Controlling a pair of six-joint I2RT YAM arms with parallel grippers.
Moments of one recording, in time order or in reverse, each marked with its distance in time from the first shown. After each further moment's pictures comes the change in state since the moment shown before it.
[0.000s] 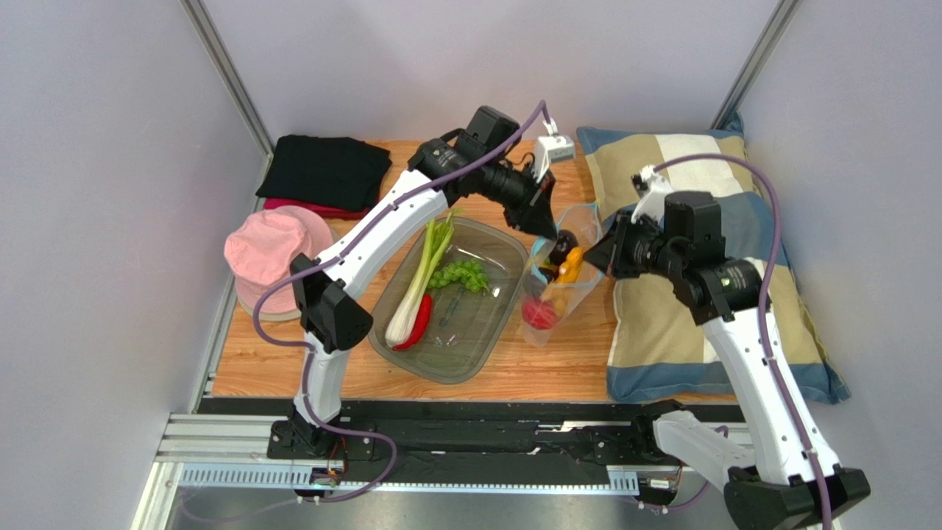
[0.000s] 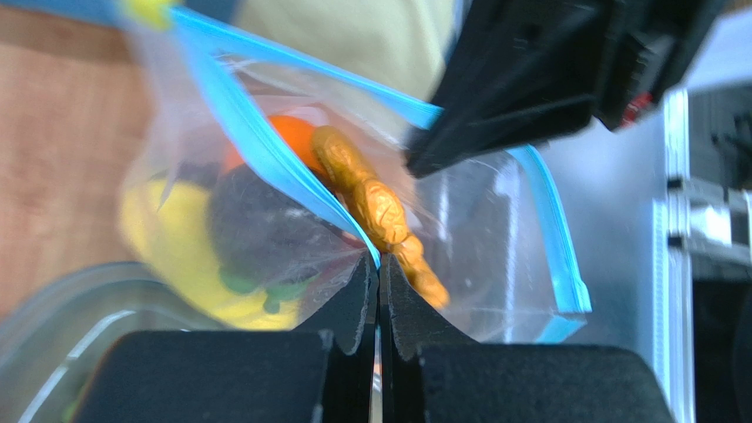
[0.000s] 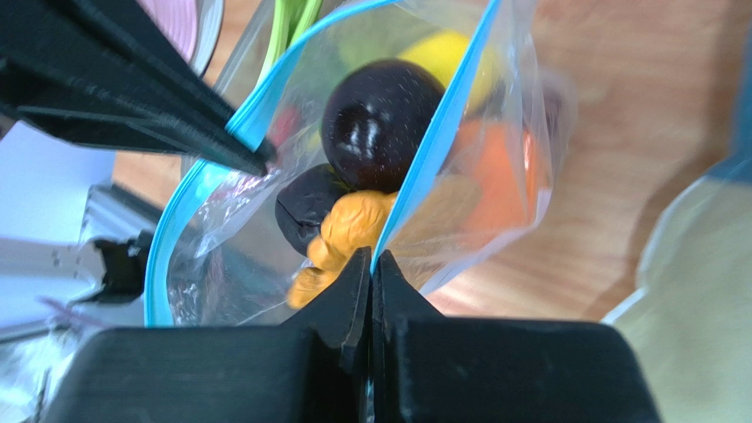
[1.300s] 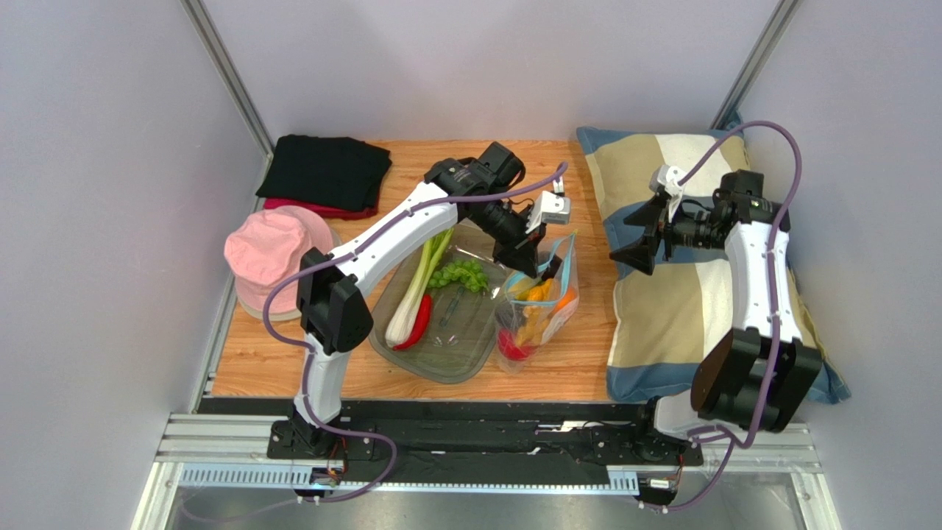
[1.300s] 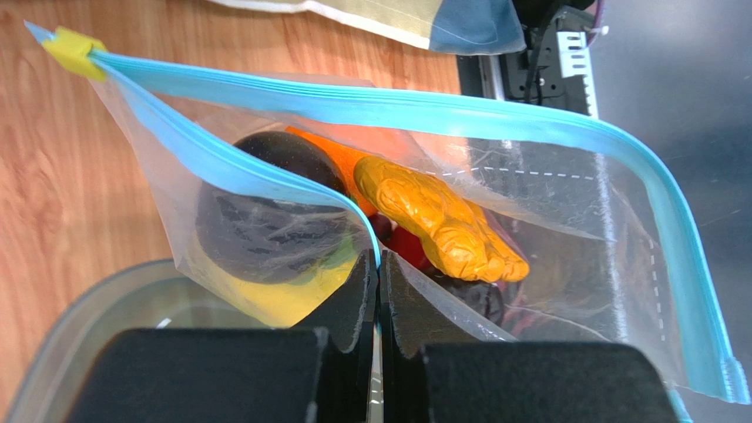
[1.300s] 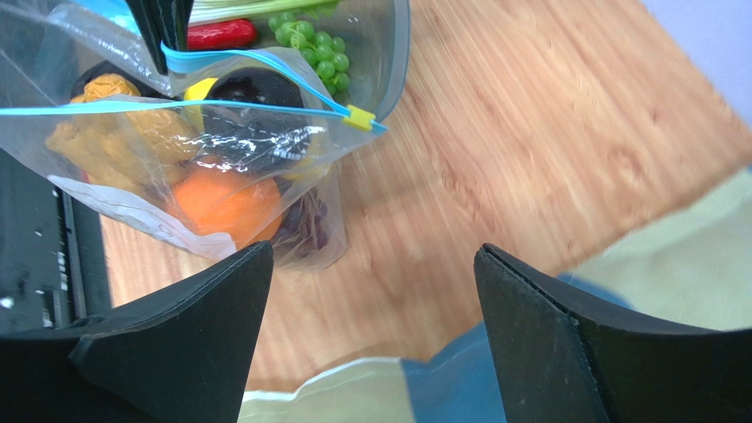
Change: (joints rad) left arm -0.002 0.018 -0.161 -0.121 0.040 0.534; right arm -0.539 0.494 0.192 -0.327 -0.823 -1.585
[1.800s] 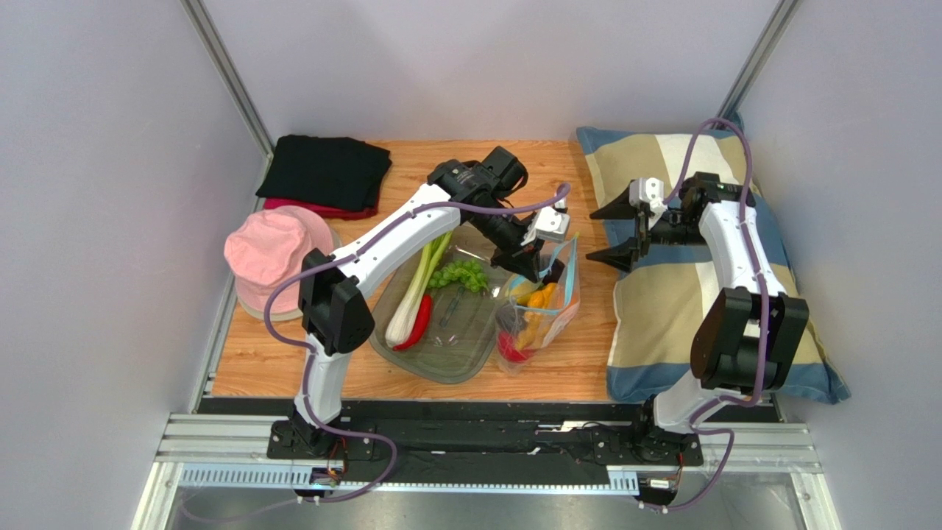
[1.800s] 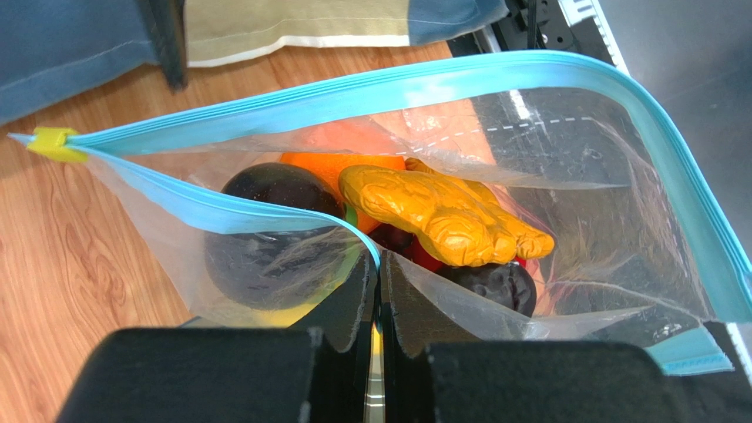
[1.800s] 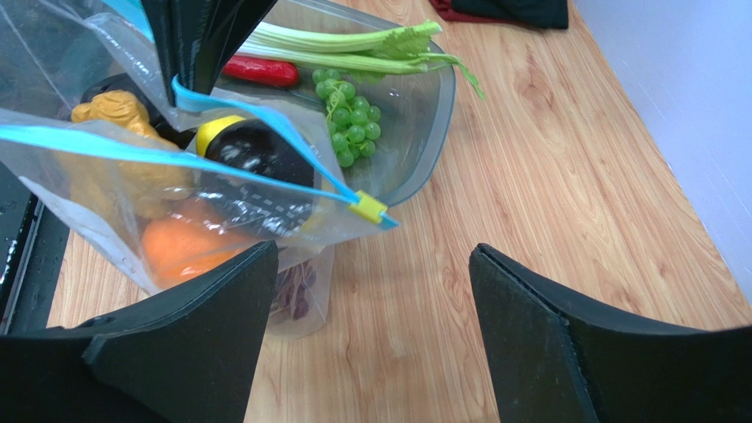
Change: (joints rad) left arm -0.019 0.002 0.005 -0.069 0.041 0.274; right arm 0.114 0.167 0.043 -0.161 -0.175 -0.491
